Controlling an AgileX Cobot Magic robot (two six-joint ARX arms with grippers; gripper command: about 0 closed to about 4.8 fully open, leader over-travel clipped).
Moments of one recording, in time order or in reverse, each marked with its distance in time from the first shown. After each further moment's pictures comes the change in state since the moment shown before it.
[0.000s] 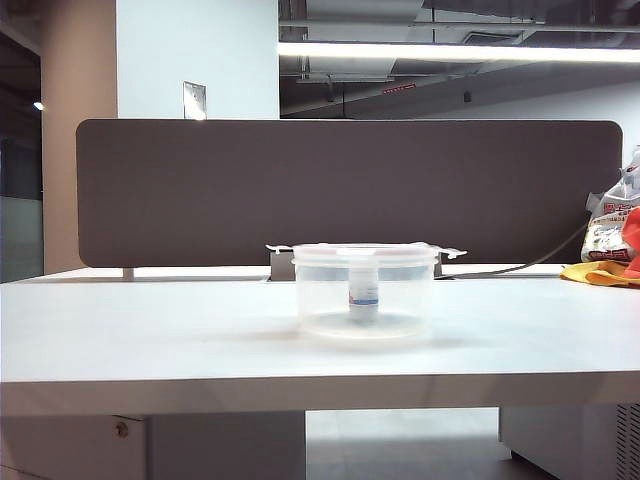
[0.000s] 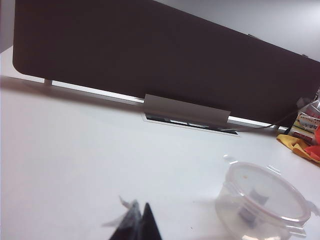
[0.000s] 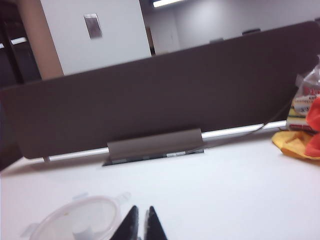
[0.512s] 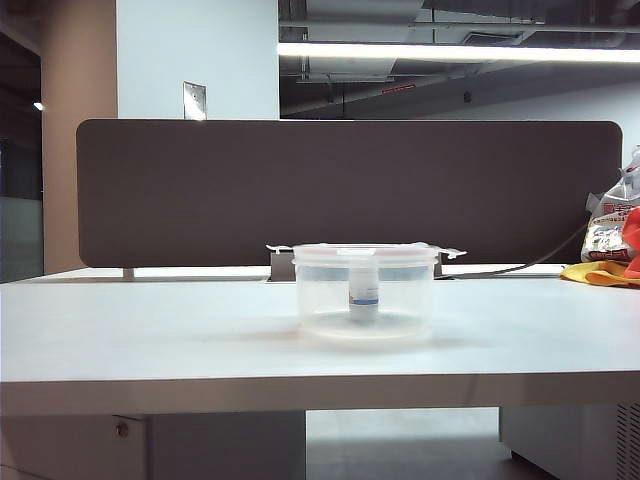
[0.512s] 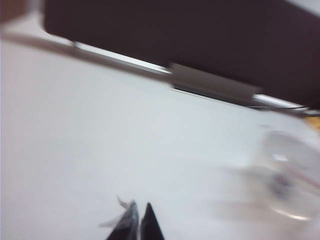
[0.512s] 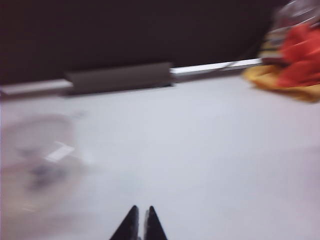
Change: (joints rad) left arm 0.000 -0.108 -0.242 0.057 -0.038 -0.031; right arm -0.002 -0.082 -0.249 -0.026 0.030 -0.075
